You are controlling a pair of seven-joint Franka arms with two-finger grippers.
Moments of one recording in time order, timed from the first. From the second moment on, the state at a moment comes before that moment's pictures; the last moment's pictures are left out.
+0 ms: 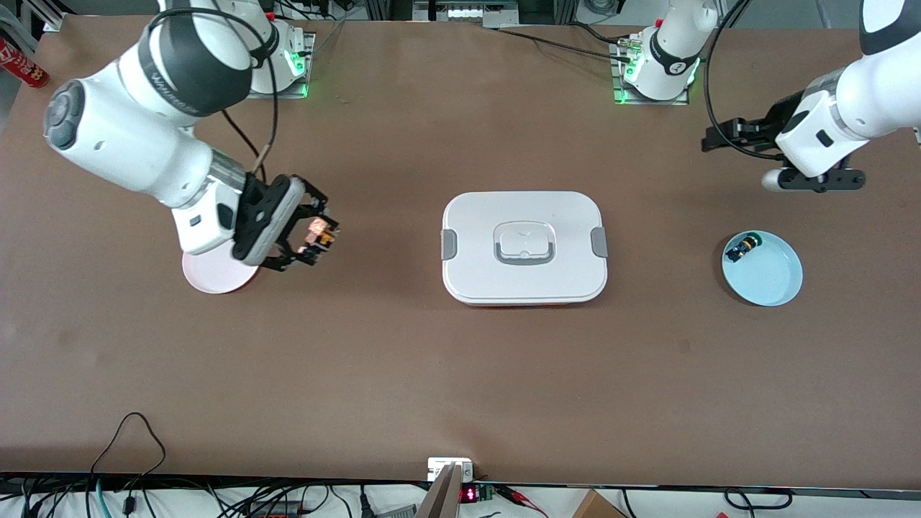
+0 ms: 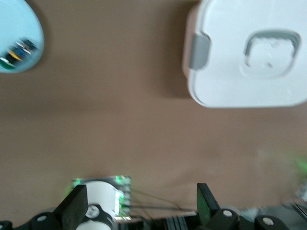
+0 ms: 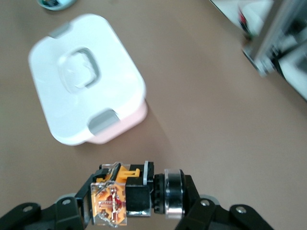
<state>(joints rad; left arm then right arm) 0.00 0.00 -0.08 -1.72 -0.29 1.34 -0.15 0.13 0.24 0.27 -1.68 0.45 2.13 -0.89</state>
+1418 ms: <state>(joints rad) 0.02 0.12 -0.25 -2.08 -1.64 1.66 0.37 0.33 0.28 0.30 -1.74 1.53 2.13 -1.77</state>
